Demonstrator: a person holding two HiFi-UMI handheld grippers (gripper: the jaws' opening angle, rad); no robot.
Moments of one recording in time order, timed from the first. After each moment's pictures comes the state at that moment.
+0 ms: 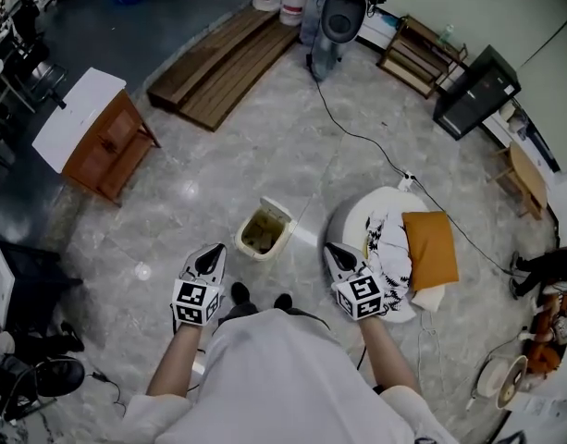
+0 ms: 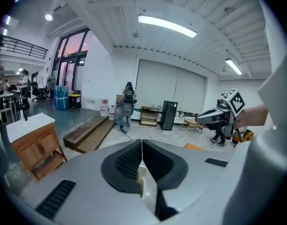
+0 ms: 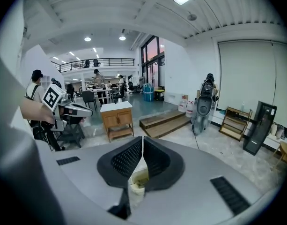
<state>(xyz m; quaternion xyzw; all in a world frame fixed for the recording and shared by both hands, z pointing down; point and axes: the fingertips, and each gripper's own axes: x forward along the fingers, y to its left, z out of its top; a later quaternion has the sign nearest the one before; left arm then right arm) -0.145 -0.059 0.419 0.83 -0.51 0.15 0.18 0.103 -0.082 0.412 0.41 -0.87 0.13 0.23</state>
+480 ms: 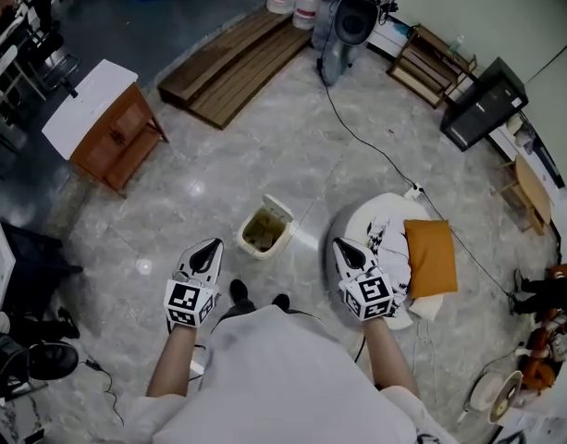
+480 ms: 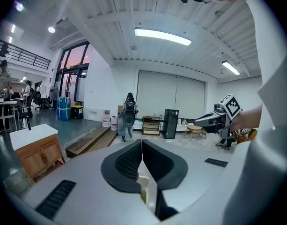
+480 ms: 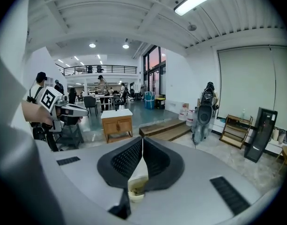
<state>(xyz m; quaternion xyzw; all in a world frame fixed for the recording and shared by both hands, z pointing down) -0.143 -0.044 0.369 0.83 -0.53 0.11 0.12 0.120 -0.086 0.375 0.41 -0.89 0.10 0.19</state>
